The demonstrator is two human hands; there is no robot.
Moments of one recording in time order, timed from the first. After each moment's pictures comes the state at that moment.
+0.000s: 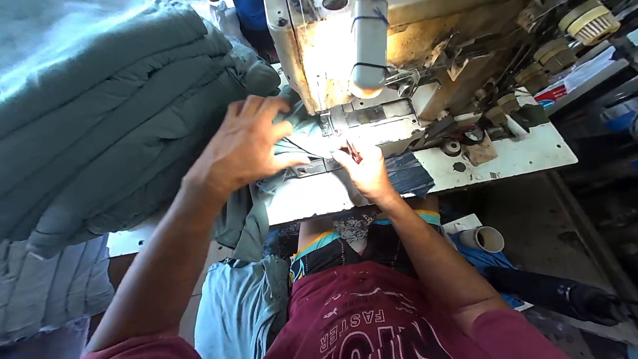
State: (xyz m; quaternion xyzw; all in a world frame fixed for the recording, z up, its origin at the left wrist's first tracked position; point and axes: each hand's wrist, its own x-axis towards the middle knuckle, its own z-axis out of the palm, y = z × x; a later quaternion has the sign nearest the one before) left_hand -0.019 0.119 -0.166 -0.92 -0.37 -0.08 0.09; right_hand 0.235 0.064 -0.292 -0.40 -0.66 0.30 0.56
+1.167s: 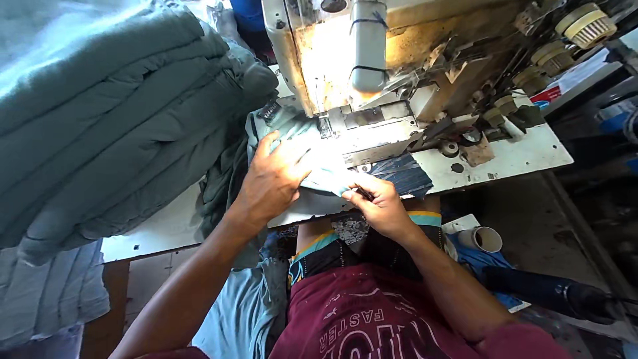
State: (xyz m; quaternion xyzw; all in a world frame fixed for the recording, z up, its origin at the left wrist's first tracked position) left_hand 0.006 0.074 -0.215 -0.93 -0.32 -0.11 0.13; right_hand 0.254 0.011 -0.293 -0.42 -0.66 0.37 0.49
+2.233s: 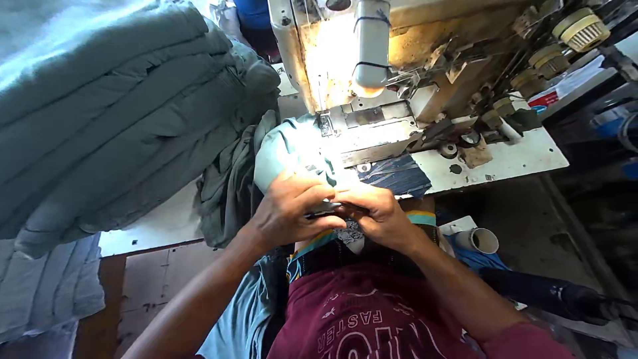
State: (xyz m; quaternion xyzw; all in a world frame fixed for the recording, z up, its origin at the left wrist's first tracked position) left_hand 0.020 0.031 -0.235 -0.91 -0.22 -0.35 -0.02; right_hand 0.254 0.000 -0.282 -0.29 -0.77 0.31 0.47
